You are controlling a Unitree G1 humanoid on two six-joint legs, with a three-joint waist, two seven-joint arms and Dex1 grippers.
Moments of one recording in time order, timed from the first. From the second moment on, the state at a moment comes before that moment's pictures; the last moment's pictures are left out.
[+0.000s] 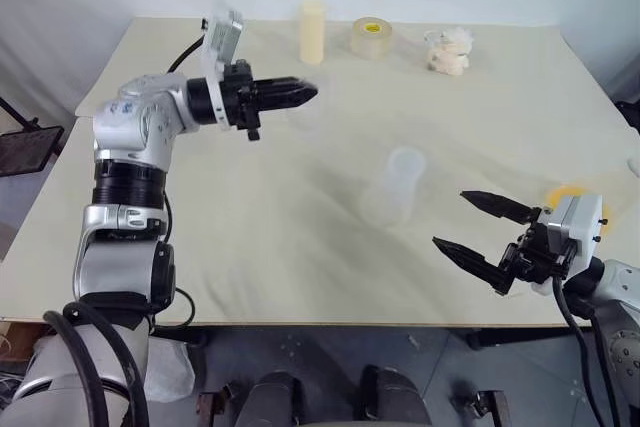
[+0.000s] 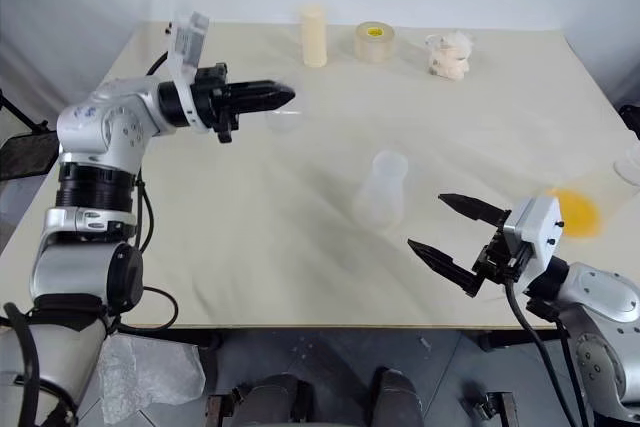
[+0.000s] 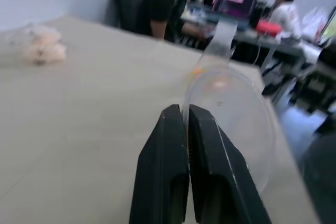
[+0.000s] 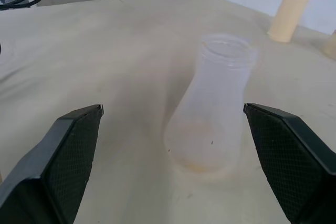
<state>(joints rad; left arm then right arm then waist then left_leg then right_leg) -1.24 0.48 0.07 0.56 -0.44 0.73 -1.19 0.06 -0.71 -0.36 -0.47 0.67 0.29 0.90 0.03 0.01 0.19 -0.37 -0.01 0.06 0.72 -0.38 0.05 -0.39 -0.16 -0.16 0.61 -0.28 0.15</state>
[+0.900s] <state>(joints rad) -1.62 0.31 -0.09 1.04 -0.38 1.10 -1.22 0.18 -0.63 -0.36 -0.57 0.65 0.26 0.79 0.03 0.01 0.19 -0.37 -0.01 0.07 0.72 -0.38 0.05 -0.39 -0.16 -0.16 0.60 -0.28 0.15</state>
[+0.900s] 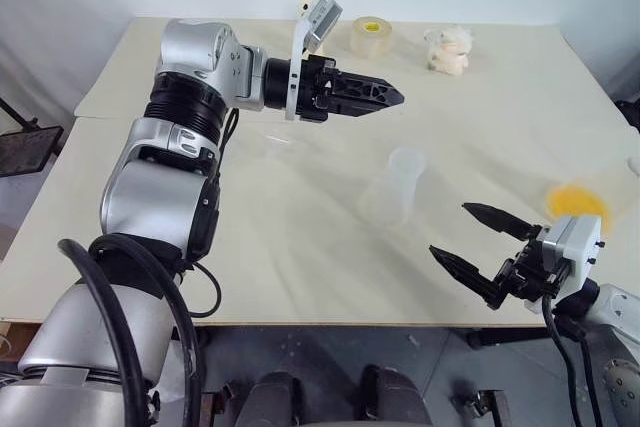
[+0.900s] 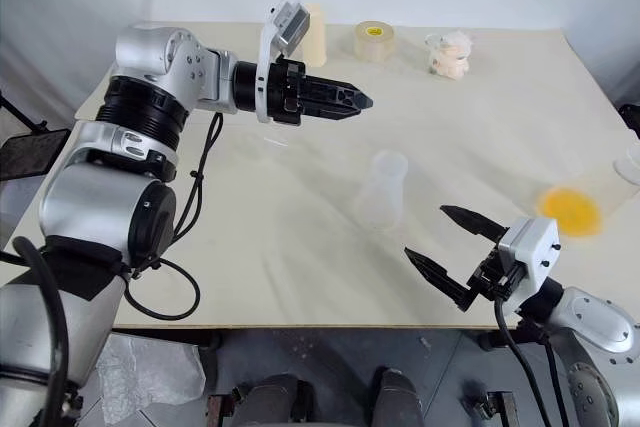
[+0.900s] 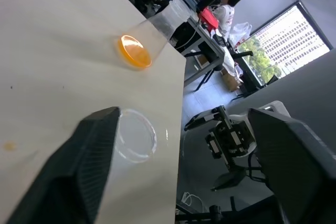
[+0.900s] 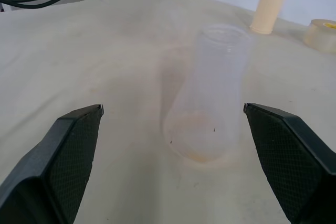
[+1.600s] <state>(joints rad) -1.08 0.43 0.14 0.72 -0.29 0.36 -0.85 0.06 -0.65 -0.31 -0.49 0.64 0.25 0.84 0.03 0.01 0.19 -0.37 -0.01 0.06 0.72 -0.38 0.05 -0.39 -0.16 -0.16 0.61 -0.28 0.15</state>
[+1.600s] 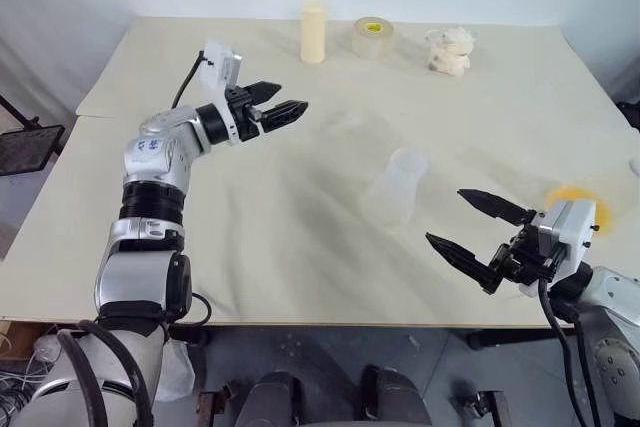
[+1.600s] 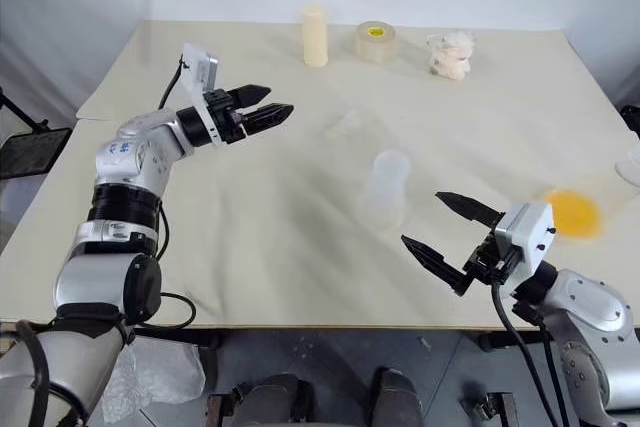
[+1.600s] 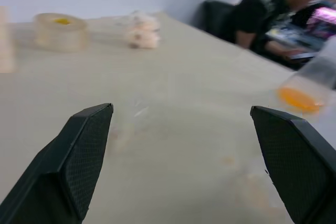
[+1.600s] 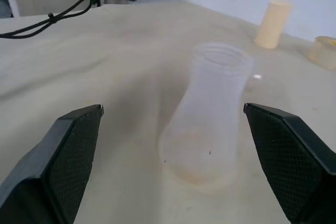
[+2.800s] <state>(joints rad) -1.21 0.37 0.01 1.31 0.05 -0.20 -0.56 0.22 -0.62 -0.35 -0.61 0.62 0.25 0.74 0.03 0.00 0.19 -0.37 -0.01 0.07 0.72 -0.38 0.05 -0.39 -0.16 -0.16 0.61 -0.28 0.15</state>
